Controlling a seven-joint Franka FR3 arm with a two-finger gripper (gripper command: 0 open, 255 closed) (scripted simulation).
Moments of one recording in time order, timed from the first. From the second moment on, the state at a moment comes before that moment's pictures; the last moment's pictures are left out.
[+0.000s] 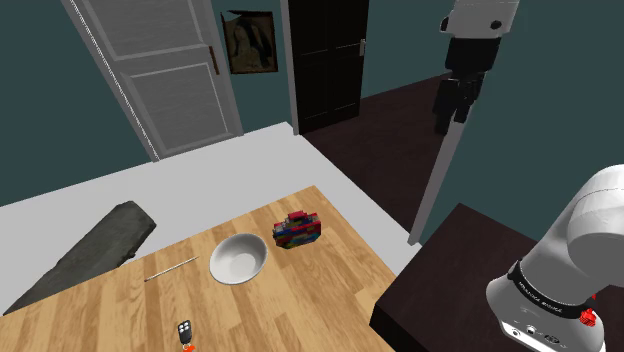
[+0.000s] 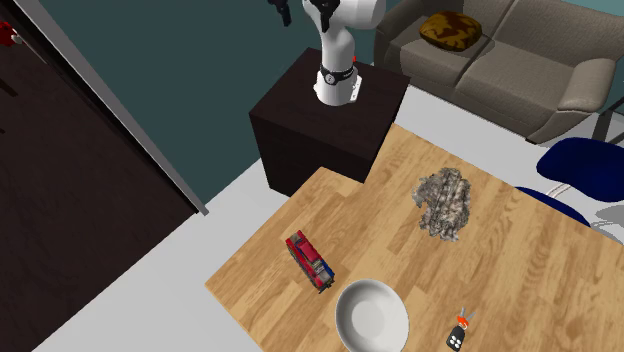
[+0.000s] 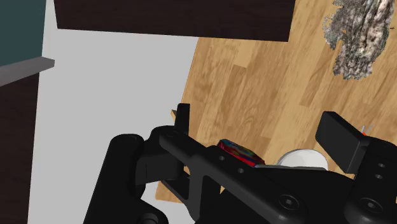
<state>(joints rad) 0.00 -0.78 0.01 -2.42 0.11 1.54 0.00</state>
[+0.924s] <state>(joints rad) 0.05 -0.47 0.03 -2.53 0.10 1.99 -0.14</state>
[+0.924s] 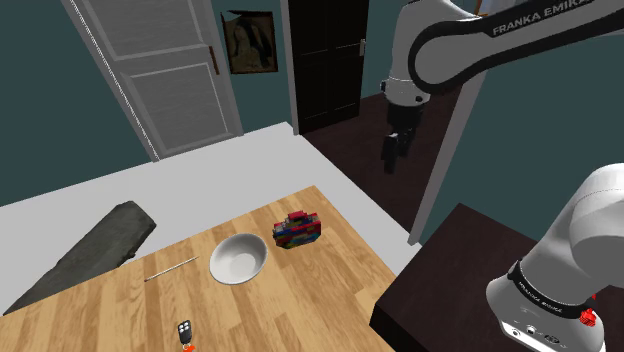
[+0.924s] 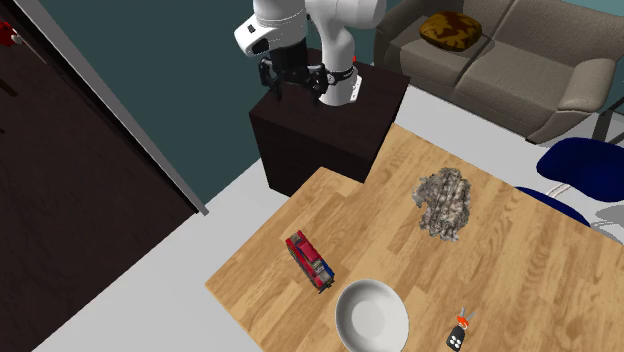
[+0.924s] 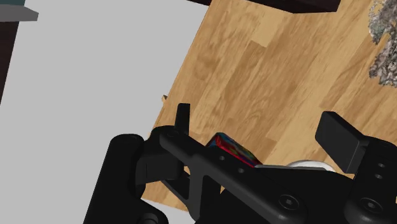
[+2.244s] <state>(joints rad) 0.12 0.31 0.08 -2.25 -0.01 2.53 -0.26</state>
